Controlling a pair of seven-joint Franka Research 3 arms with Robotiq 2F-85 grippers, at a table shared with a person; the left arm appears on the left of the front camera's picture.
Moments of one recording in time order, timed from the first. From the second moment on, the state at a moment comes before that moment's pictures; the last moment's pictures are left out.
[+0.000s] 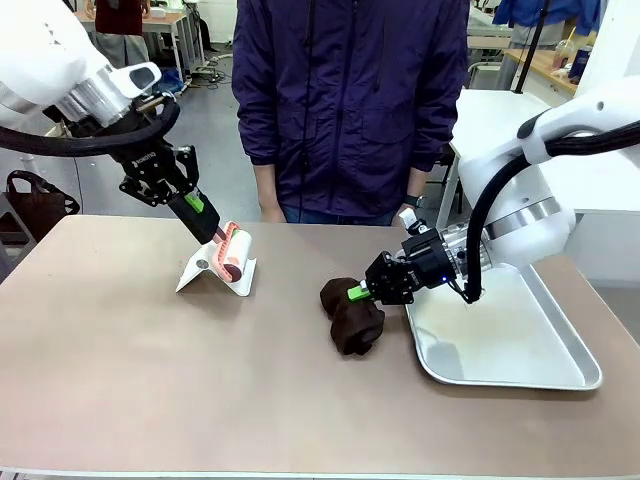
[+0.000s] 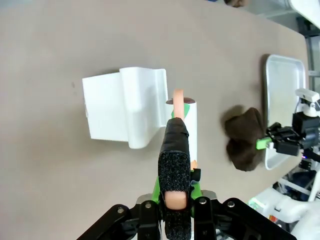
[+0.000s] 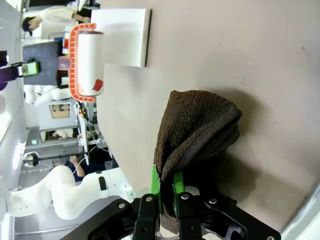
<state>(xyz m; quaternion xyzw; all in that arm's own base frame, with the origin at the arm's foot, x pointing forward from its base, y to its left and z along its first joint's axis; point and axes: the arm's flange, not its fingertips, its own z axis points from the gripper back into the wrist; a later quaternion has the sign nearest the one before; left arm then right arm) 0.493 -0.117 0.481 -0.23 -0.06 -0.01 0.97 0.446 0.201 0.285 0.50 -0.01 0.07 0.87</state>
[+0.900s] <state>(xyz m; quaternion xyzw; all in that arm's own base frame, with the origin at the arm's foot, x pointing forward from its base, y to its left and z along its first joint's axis) 0.524 -0.141 0.452 -0.21 -0.07 0.00 0.98 0.446 0.203 0.290 0.50 -0.01 0.07 0.87</state>
